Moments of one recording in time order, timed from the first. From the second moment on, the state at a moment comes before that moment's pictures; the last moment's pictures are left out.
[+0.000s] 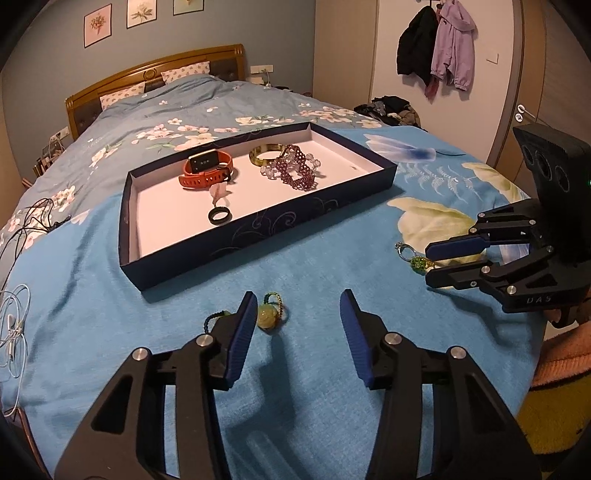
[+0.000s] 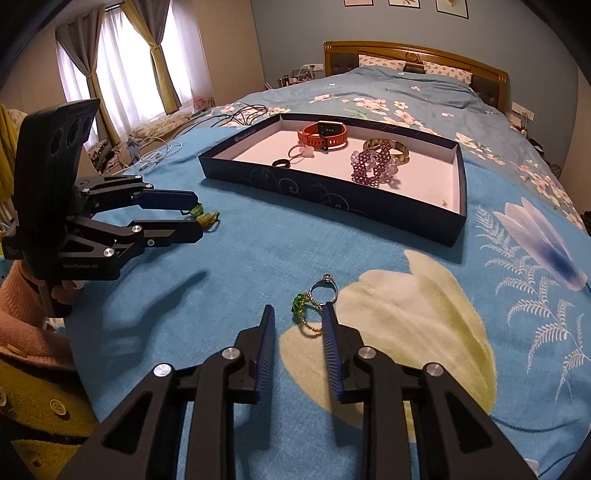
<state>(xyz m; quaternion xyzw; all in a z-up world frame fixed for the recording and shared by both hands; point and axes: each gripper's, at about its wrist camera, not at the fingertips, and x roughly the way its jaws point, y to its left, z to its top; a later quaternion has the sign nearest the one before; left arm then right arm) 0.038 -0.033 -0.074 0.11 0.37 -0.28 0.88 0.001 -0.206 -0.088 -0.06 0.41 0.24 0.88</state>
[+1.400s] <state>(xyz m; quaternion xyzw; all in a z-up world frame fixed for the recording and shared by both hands) 0.060 -0.025 -0.092 0.08 0.43 -0.26 0.86 0.009 -0.209 -0.088 -0.05 0.41 0.21 0.89</state>
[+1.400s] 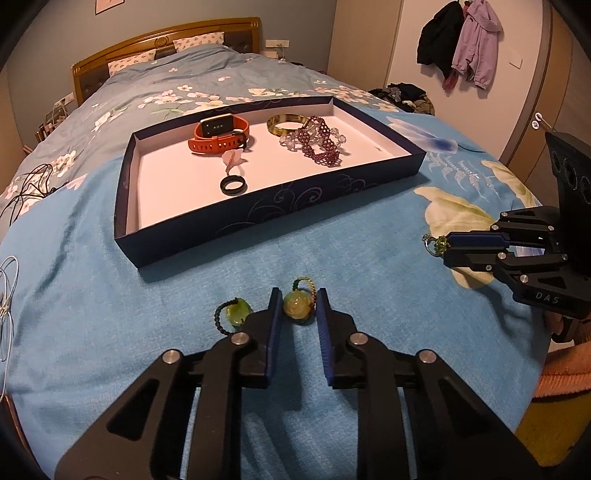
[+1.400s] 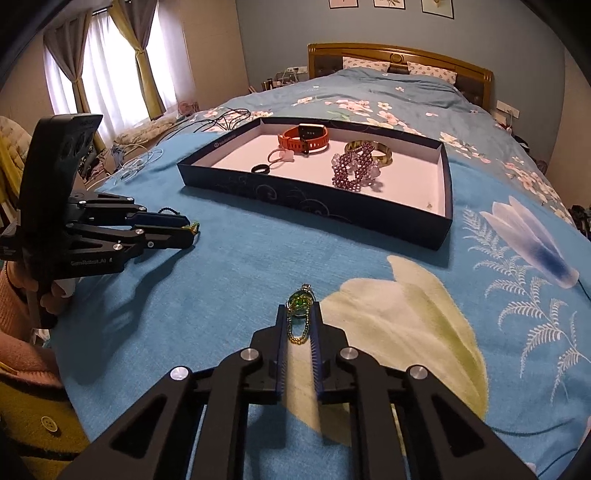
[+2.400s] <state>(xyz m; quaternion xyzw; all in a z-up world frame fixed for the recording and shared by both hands) 0.056 -0.026 -0.051 0.07 0.37 -0.25 0.89 0.026 -0.218 -0.055 -0.02 0.35 0.23 0.91</state>
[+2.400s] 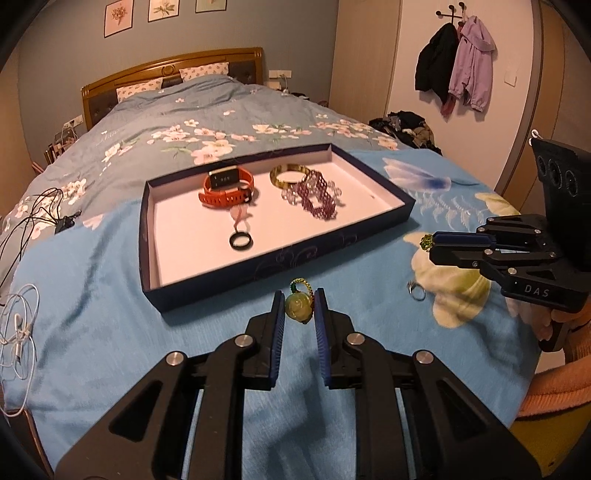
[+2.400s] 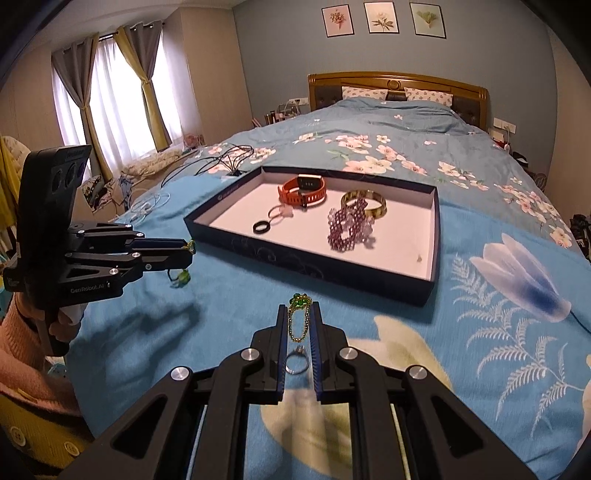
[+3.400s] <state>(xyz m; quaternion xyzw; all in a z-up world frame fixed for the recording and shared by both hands) 0.095 -0.033 -0.033 0.06 0.34 -0.24 0.91 0.072 -0.212 -0.037 -0.03 0.32 0.23 0.92</state>
